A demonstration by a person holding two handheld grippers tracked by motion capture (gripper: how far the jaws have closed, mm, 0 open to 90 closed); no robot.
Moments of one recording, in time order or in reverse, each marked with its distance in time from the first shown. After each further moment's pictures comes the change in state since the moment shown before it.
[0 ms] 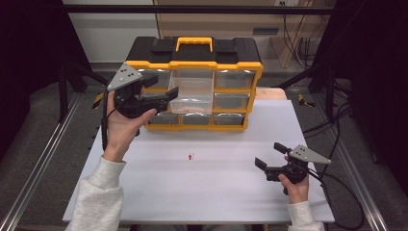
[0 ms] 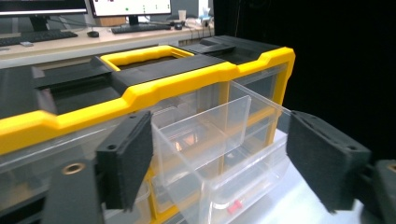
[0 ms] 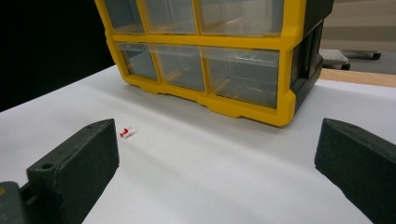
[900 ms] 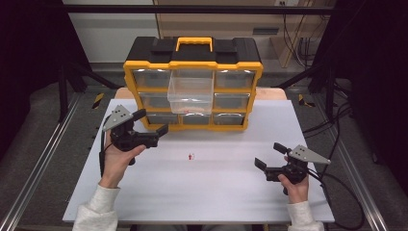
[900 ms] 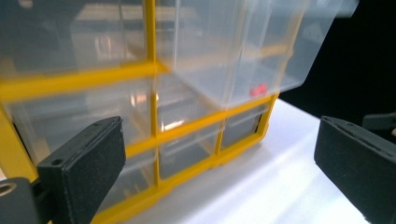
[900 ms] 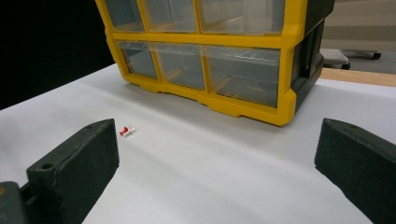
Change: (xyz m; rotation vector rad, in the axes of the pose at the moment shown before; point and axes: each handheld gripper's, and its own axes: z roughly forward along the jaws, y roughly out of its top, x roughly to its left) left arm 0.014 -0.114 -0.004 0.054 -0.026 -0.090; right arm 0.000 -0.001 0.001 0.003 0.001 -0.003
